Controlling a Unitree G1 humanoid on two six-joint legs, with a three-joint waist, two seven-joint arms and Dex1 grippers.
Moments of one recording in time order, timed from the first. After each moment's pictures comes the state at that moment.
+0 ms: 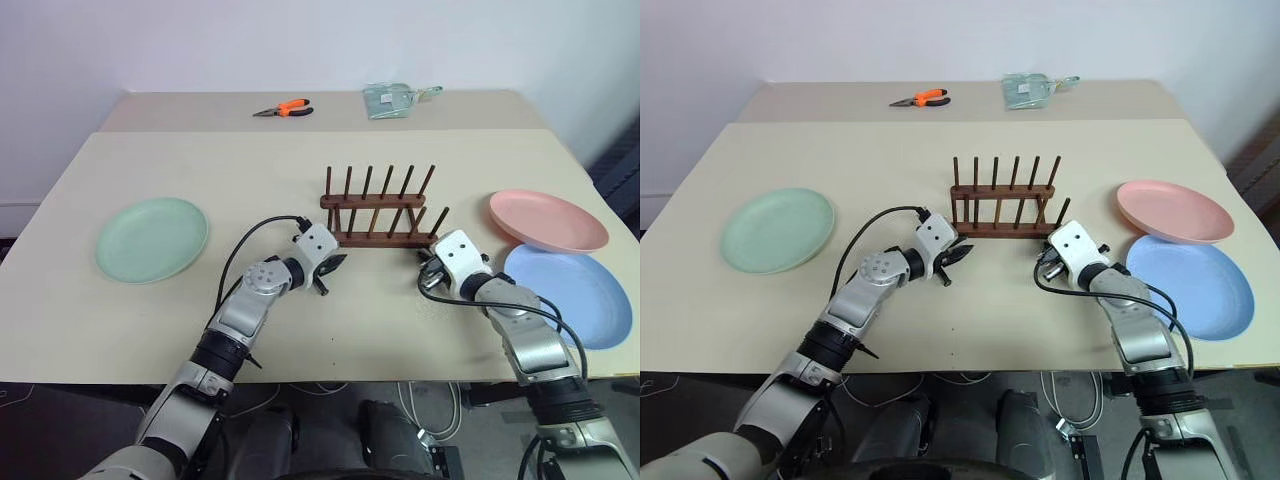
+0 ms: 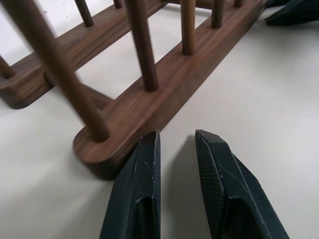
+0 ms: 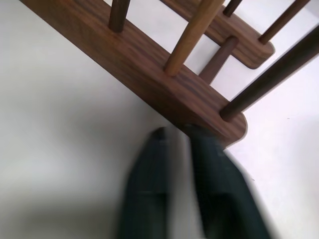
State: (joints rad) left arm -0.50 0.20 -0.31 0.26 0.02 0.21 -0.57; right arm -0.19 -0.62 0.02 -0.02 -0.04 0.29 0.46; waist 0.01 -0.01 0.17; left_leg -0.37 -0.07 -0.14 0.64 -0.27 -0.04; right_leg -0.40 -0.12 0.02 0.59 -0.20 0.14
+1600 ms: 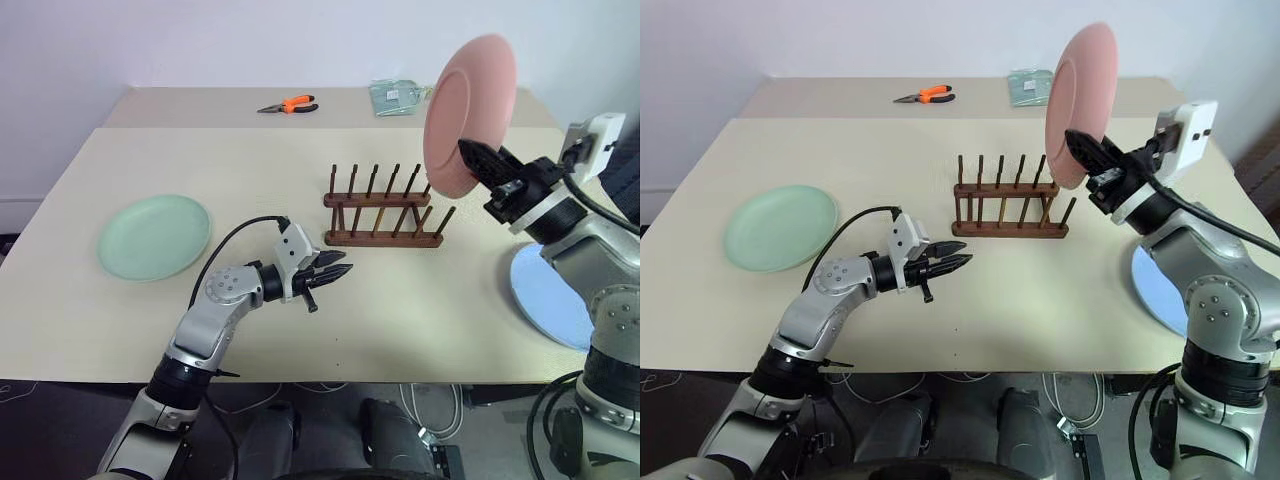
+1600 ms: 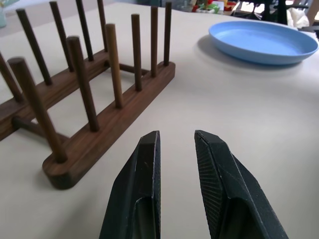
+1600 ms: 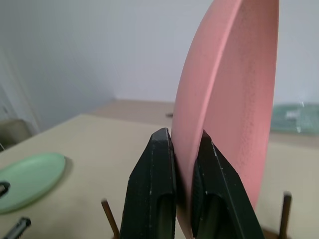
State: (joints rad) left arm -0.36 0.31 -0.24 -0.12 -0.25 0.34 -0.80; right arm -0.40 -0.59 -0.37 -0.41 0.91 0.76 0.33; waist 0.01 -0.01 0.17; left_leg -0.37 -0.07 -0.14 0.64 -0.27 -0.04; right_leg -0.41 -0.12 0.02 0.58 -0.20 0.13
